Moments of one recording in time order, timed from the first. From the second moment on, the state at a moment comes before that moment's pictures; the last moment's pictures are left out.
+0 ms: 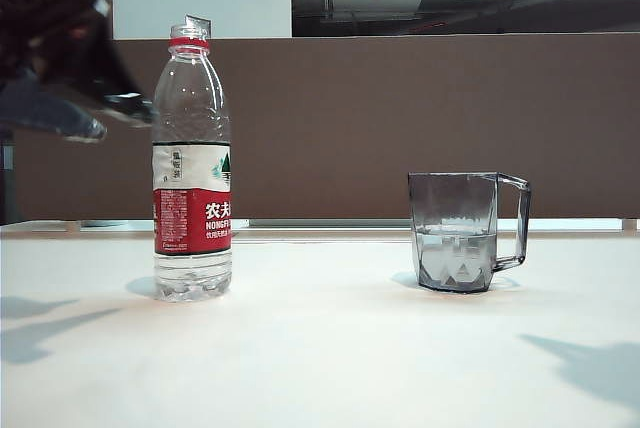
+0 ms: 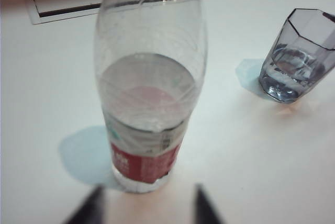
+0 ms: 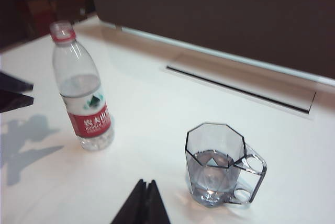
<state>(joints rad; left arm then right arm) -0.45 0.87 0.45 0.01 0.09 -0.06 0.71 0.34 0.55 -0.36 0.16 0.02</state>
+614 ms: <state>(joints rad) -0.45 0.57 0.27 -0.02 0.09 -0.07 0.71 0.00 0.28 -0.33 0.21 0.02</state>
